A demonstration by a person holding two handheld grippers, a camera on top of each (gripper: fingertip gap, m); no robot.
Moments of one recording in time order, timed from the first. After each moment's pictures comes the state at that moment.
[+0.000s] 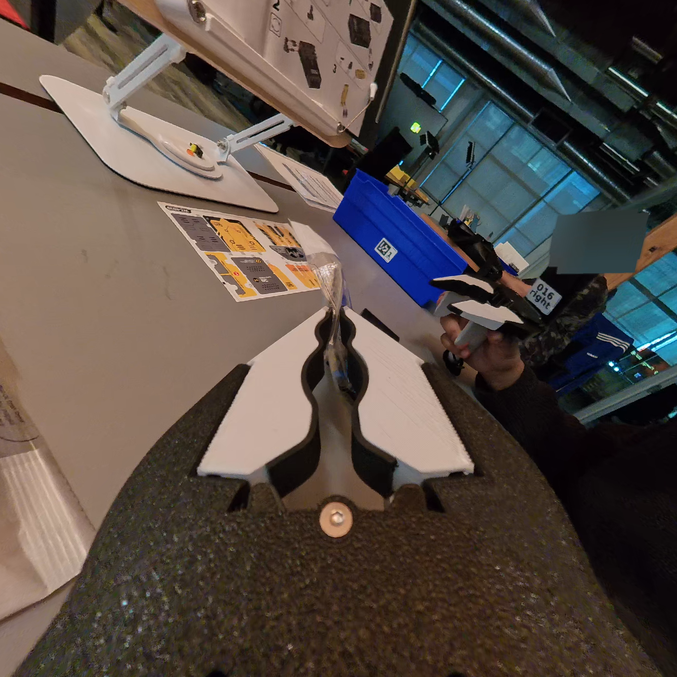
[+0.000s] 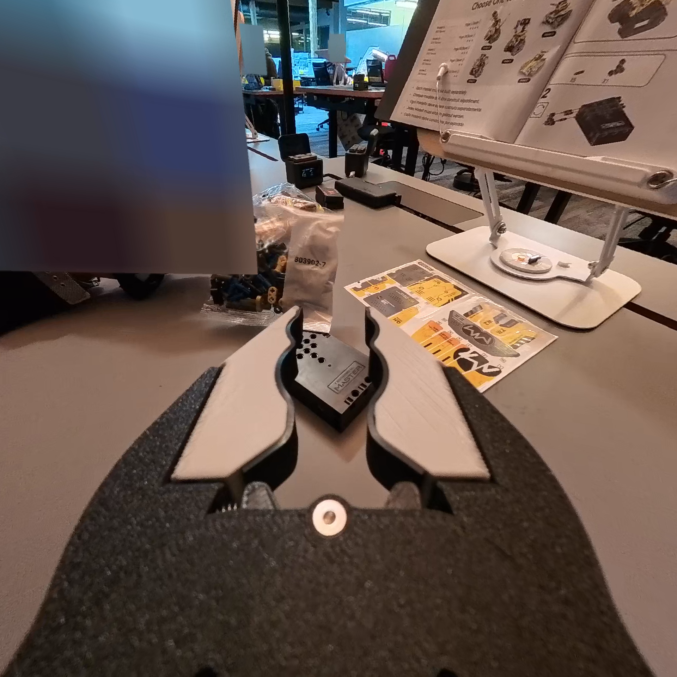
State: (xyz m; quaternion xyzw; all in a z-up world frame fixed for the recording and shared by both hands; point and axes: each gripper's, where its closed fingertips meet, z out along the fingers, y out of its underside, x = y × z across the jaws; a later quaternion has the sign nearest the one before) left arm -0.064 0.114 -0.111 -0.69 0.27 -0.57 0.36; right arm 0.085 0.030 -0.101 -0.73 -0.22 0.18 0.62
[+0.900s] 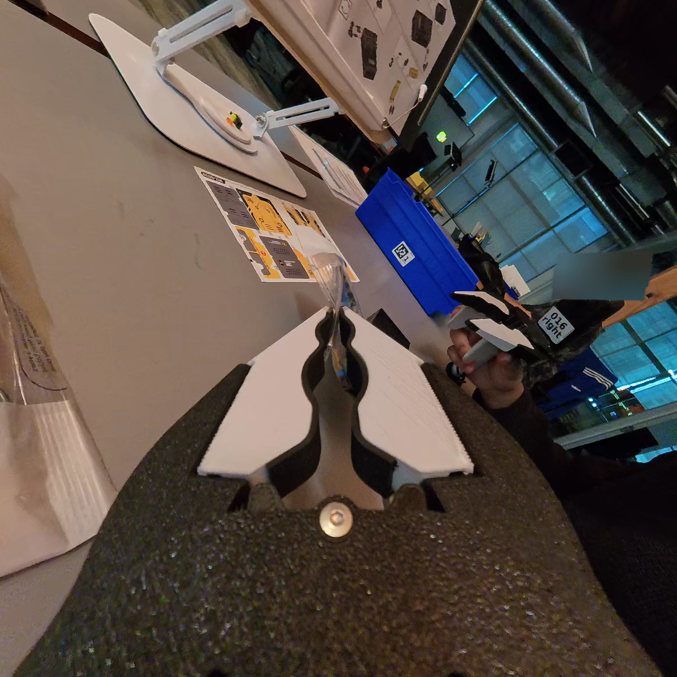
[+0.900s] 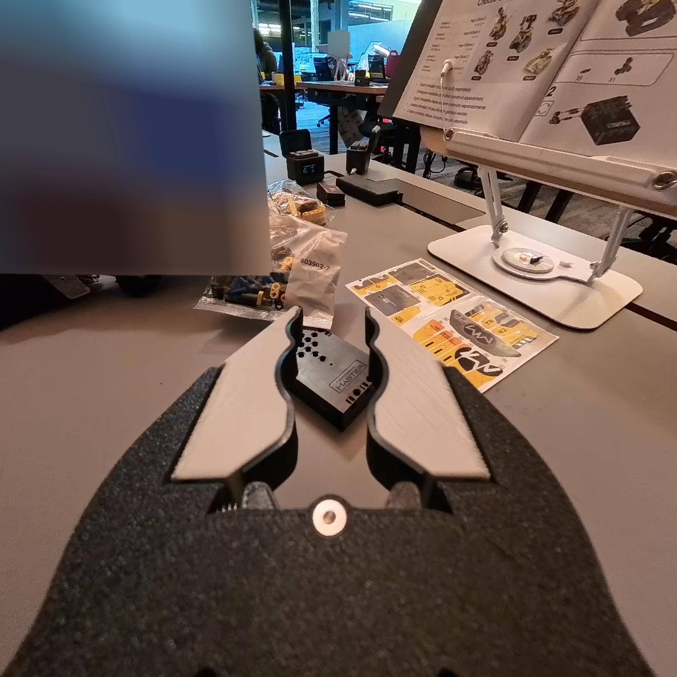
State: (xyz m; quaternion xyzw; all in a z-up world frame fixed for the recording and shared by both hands) left arm -0.070 0.127 -0.127 -0.72 0.21 -0.57 0.32; right arm 0.083 0.030 -0.102 -0.73 -0.23 0.18 0.61
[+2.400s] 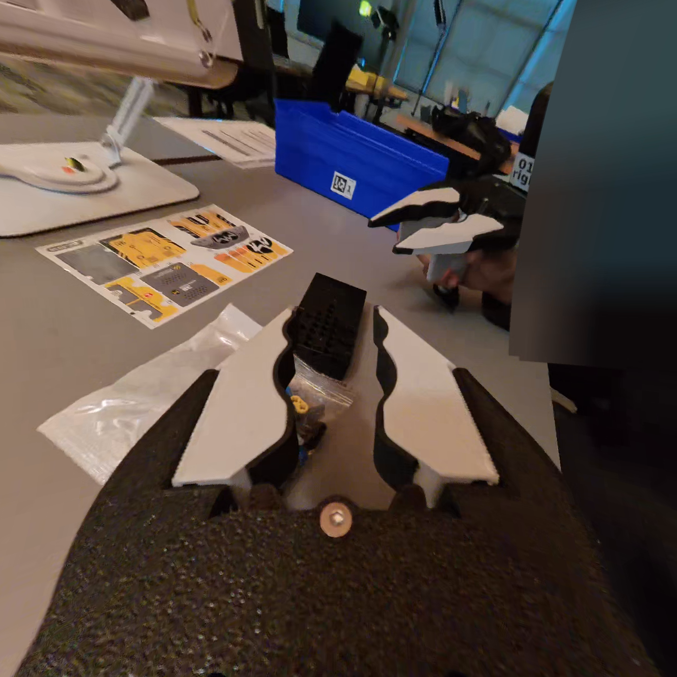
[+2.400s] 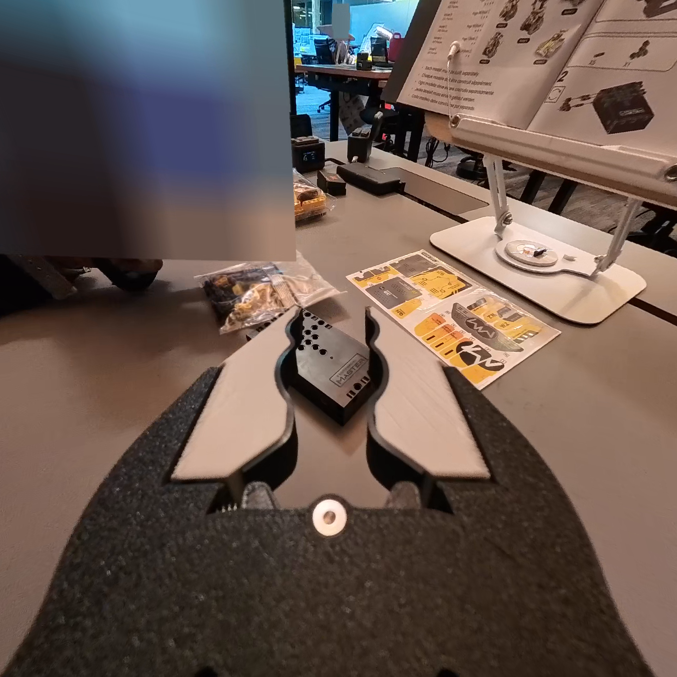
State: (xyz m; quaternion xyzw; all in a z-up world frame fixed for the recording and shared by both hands) left arm -0.024 0.052 -0.110 -0.63 0.45 -0.51 0.38; right arm 0.082 0.029 -0.107 -0.74 -0.24 0.17 0.60
